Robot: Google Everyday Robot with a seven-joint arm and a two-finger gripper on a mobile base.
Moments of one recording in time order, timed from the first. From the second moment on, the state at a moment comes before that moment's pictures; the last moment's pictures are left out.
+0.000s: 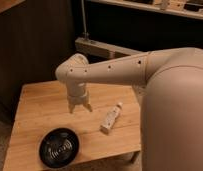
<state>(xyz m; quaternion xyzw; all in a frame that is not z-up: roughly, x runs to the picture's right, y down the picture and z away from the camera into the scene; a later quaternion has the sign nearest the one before) -0.102 0.096 0.705 -0.26 0.23 0.64 0.68</state>
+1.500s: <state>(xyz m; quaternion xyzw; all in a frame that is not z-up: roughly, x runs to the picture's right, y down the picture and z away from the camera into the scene) 0.054 0.096 0.748 -0.17 0.31 0.79 0.50</state>
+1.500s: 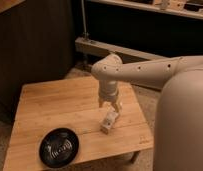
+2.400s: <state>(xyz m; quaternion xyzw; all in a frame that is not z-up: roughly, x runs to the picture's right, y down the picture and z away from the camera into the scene) 0.087 0.146 0.800 -0.20 0.26 0.84 0.44</state>
